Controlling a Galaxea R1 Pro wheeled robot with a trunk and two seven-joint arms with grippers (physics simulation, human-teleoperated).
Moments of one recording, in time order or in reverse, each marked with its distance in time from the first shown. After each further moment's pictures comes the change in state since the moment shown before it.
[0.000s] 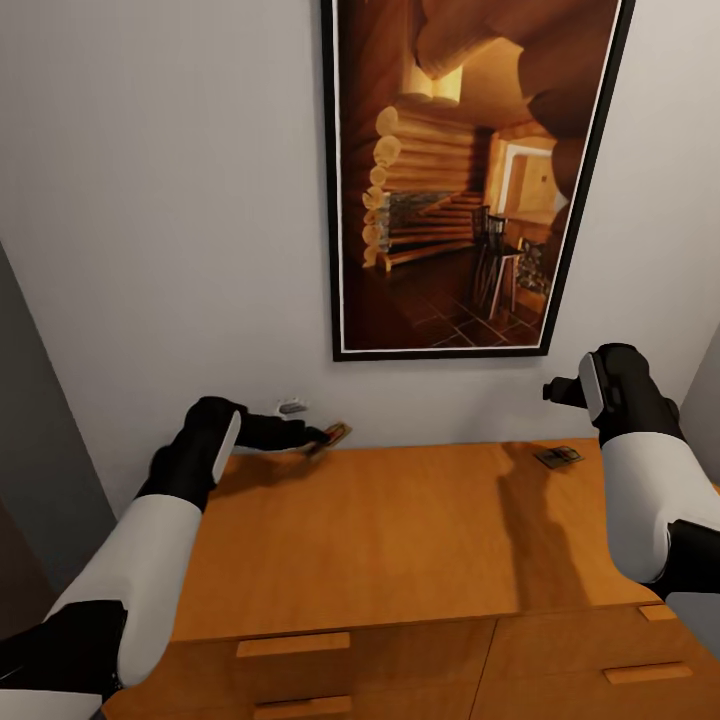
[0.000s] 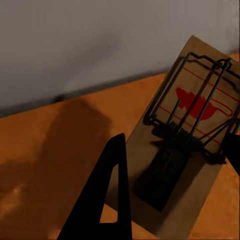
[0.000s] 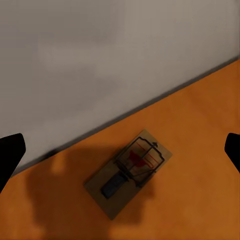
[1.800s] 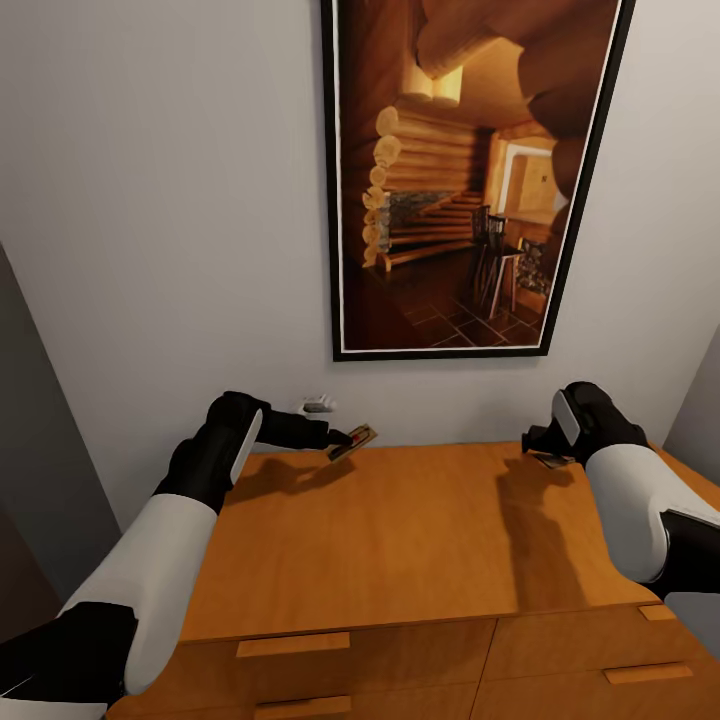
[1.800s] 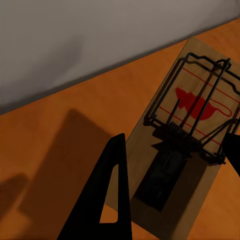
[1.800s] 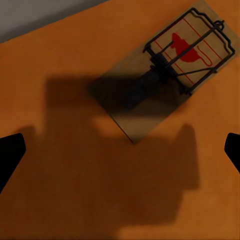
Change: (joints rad) left arm 0.000 -0.033 -0.117 -0.042 -0.007 -0.005 -0.065; right arm 0.000 0.003 -0.004 0.309 -0.003 0.001 -0.016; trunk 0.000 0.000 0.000
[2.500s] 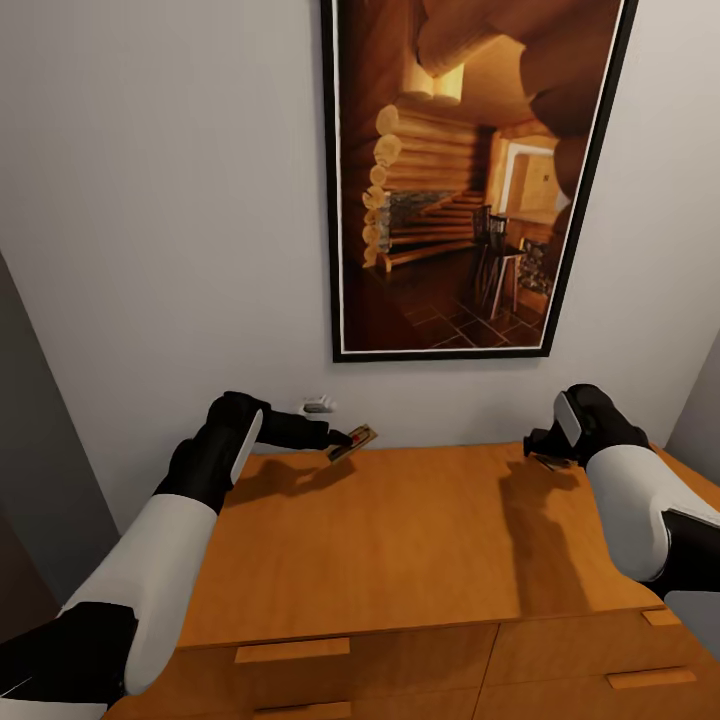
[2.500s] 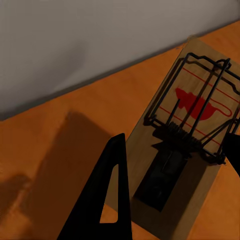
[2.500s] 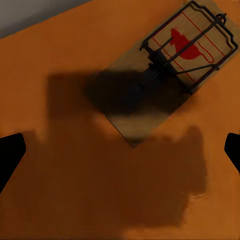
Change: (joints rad) left arm 0.001 0.000 -0.001 0.002 0.000 -0.001 0.001; right arm 0.000 -0.001 -0.029 0.012 -0.003 0.000 -0.025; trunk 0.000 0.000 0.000
